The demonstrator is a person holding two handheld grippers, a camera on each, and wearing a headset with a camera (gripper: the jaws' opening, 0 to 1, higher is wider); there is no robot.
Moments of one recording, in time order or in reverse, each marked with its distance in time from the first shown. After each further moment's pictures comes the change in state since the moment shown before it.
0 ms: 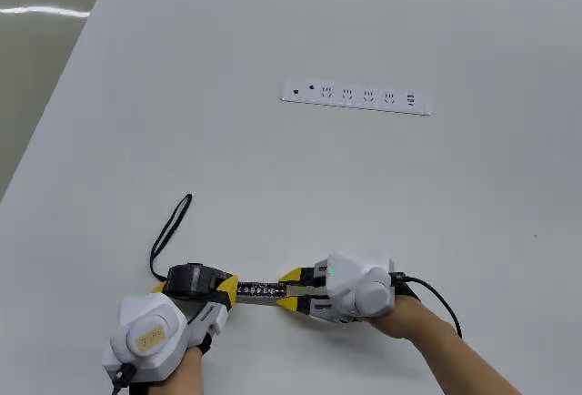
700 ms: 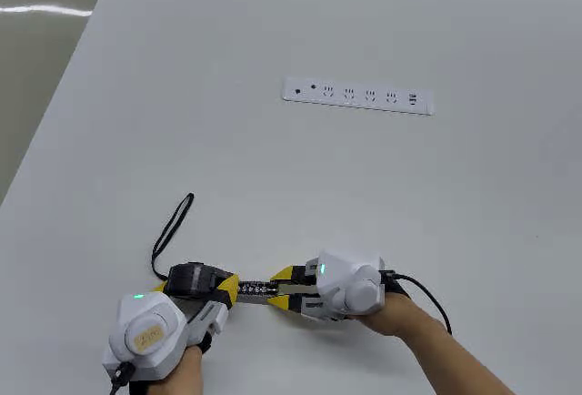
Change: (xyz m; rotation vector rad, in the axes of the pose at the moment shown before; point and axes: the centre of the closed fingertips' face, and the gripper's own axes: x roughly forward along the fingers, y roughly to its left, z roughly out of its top) left arm 0.000 0.000 0.001 -0.017 0.003 -0.010; right arm 0.013 0.001 0.010 -0.004 -0.012 0.012
